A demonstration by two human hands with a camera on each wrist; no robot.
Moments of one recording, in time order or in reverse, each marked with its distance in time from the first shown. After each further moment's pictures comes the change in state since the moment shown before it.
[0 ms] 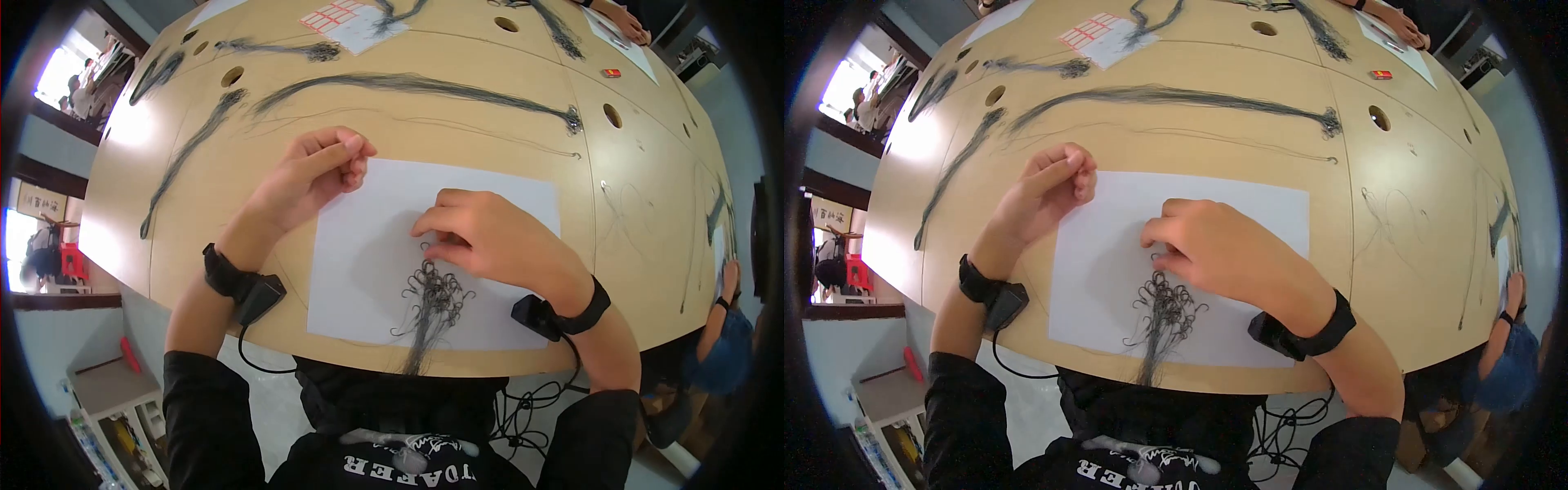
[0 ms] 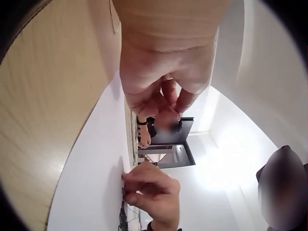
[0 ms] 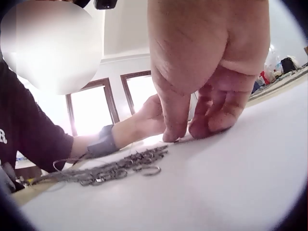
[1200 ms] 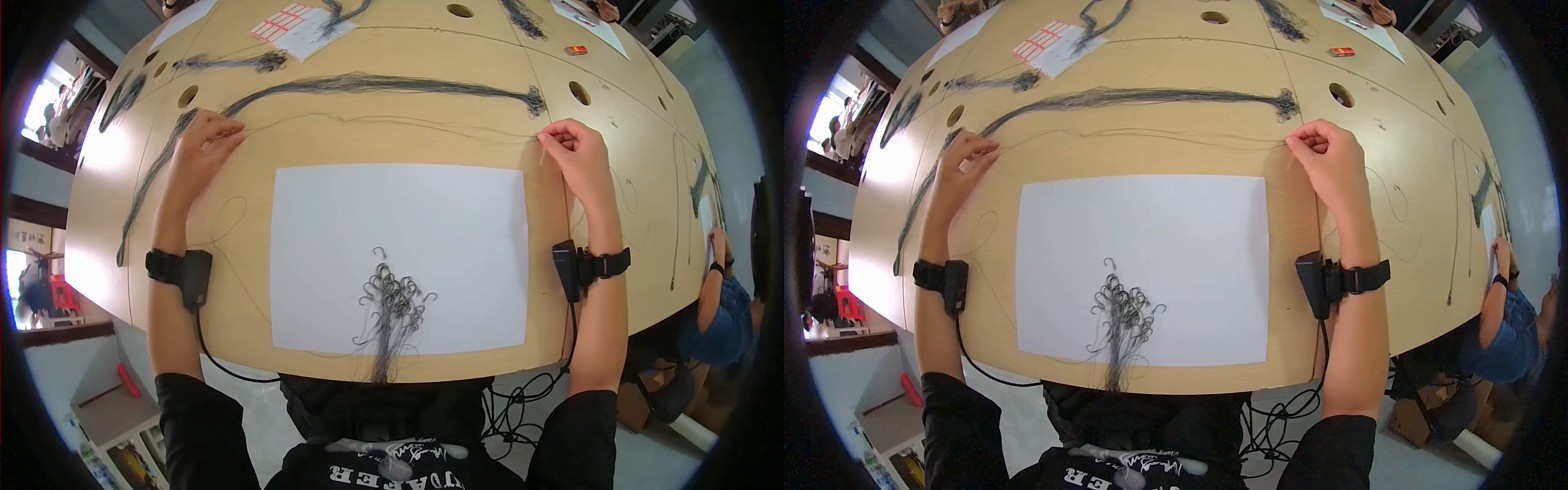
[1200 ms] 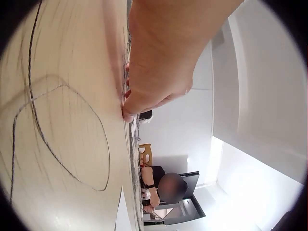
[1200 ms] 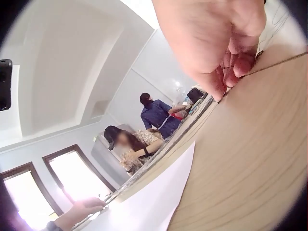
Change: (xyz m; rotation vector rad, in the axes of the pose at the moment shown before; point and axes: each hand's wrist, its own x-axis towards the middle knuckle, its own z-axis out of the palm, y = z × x) left_hand 0.005 0.037 -0.098 1.434 0.397 0.460; right_hand -0.082 0.138 -0.076 -0.039 0.776 0.630
